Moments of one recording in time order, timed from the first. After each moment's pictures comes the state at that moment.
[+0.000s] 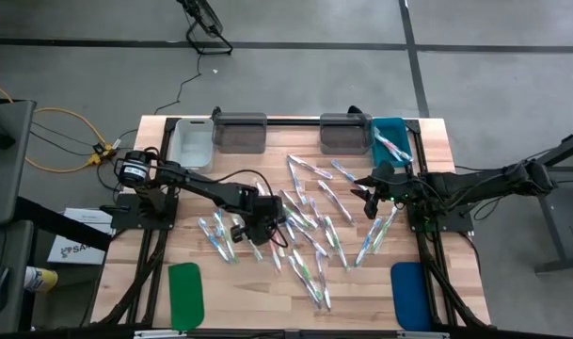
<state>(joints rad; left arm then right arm) -0.09 1.77 1.04 -0.37 0.25 1.09 0.05 0.70 0.38 -0.24 0.36 0.37</state>
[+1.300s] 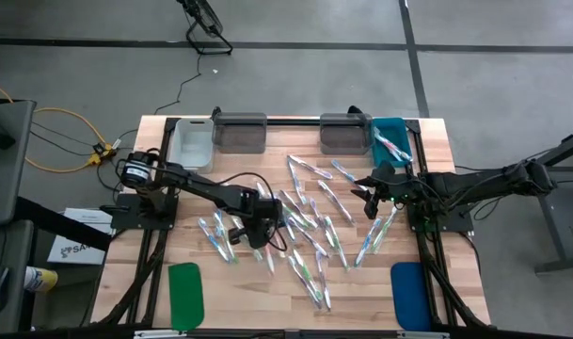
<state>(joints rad) -0.11 1.79 1.04 -0.42 0.30 1.11 0.05 0.70 0.38 -0.25 0.36 0.37</state>
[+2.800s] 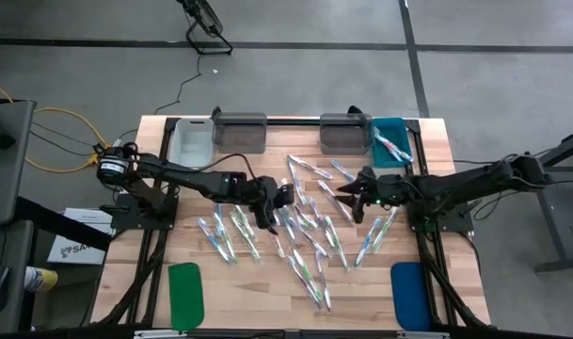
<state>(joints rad) -0.05 1.59 1.03 -0.10 -0.19 1.62 0.05 0.96 0.38 0.15 0.22 0.47</state>
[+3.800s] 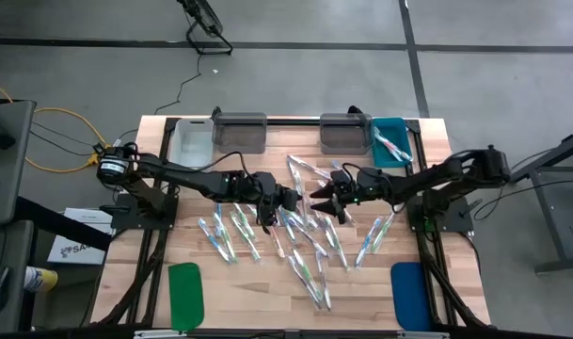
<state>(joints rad) -0.05 1.59 1.04 0.10 -0.18 1.99 -0.09 1.46 0.41 0.86 -0.21 0.49</state>
